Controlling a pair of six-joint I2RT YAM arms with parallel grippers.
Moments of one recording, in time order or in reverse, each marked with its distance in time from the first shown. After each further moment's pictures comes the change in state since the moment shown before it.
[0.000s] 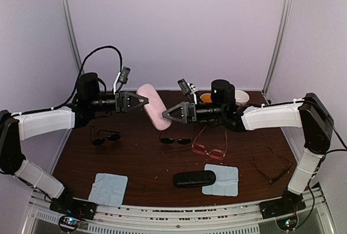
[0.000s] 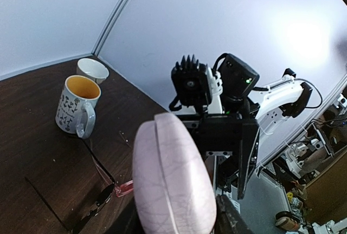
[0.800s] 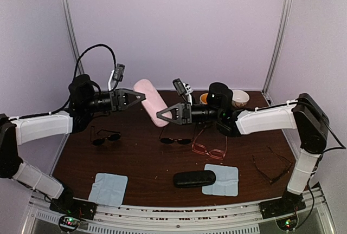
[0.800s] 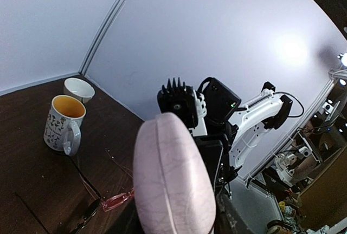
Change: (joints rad) left arm -0.006 -0.047 -0.069 0.229 -0.013 -0.151; right arm 0.058 0.059 -0.001 0.243 0.003 0.136
